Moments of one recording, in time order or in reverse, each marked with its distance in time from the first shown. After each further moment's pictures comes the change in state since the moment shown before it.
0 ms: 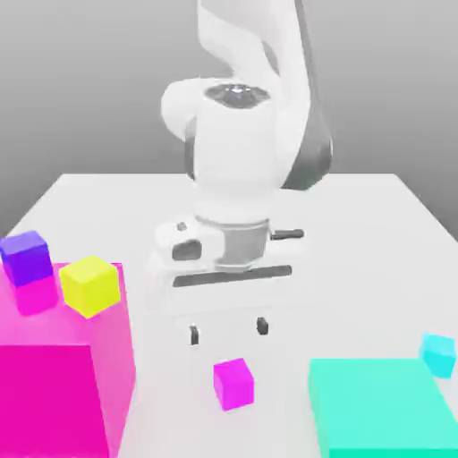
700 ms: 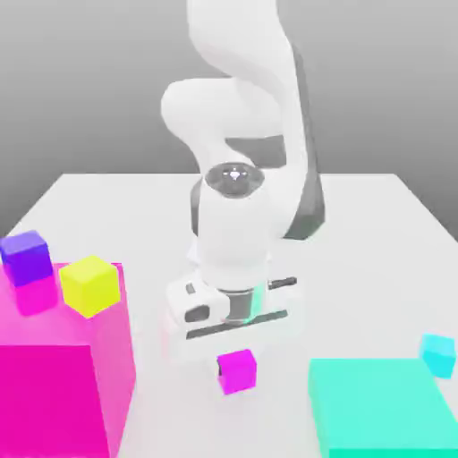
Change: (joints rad) arm -0.006 0.049 0.006 -0.007 0.021 0.029 -0.008
